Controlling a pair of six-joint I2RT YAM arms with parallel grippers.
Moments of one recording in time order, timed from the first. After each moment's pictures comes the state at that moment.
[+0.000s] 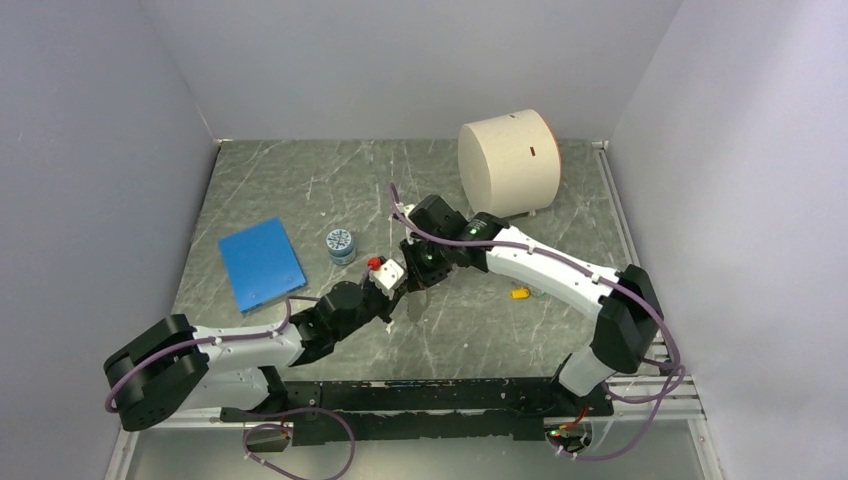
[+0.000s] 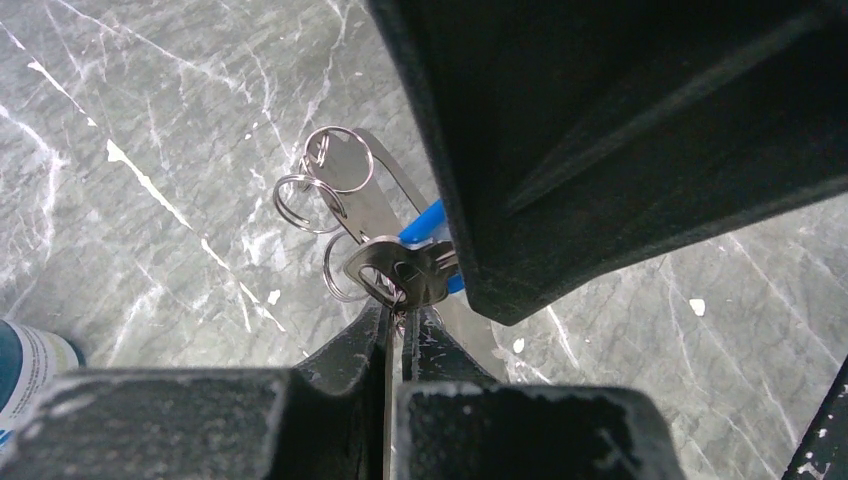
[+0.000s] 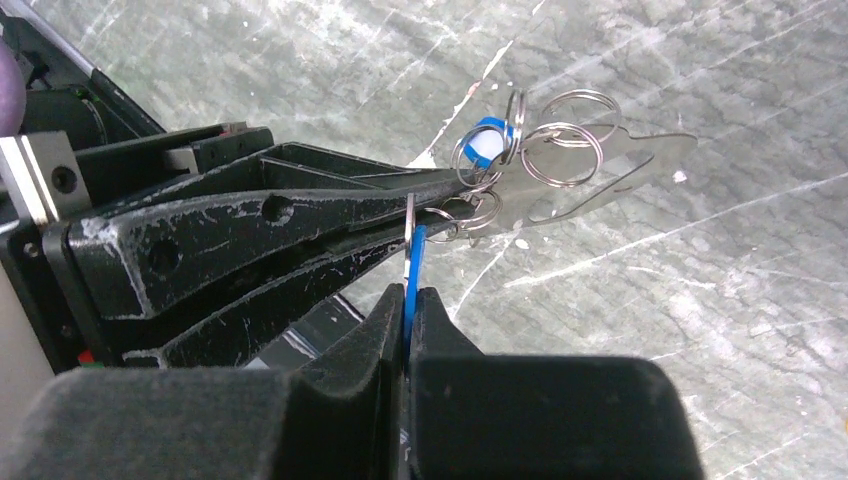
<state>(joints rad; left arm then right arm) -0.97 1.18 0.32 0.63 -0.16 -0.05 0.89 1.56 1.32 -0.72 -0.20 0.37</state>
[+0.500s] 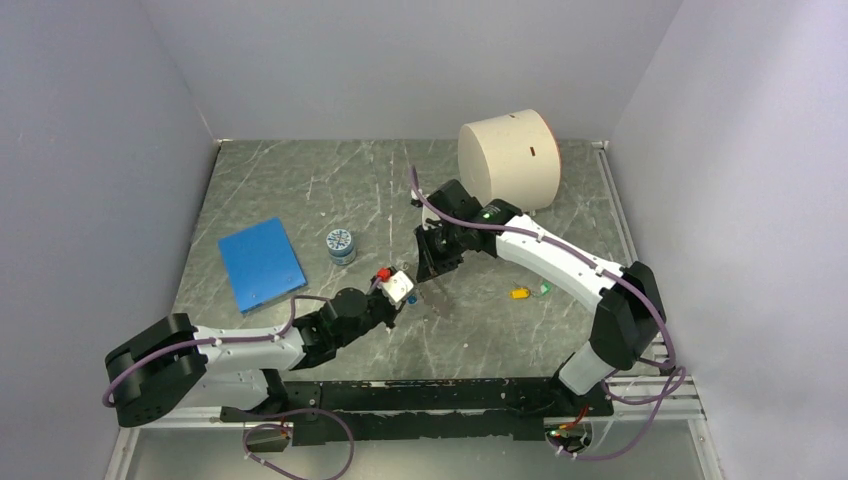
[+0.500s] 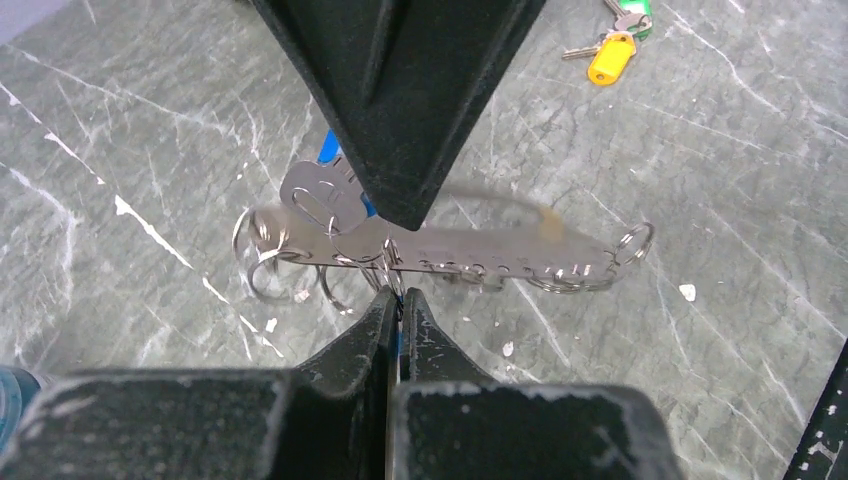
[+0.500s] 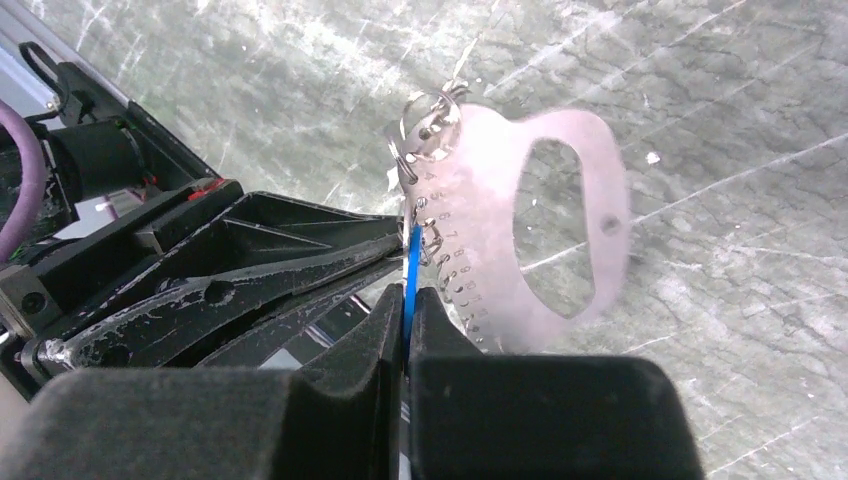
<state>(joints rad) -1.05 1.18 0.33 0.64 -0.19 0.06 0.76 1.58 1.33 -0.75 -0.30 0.40</state>
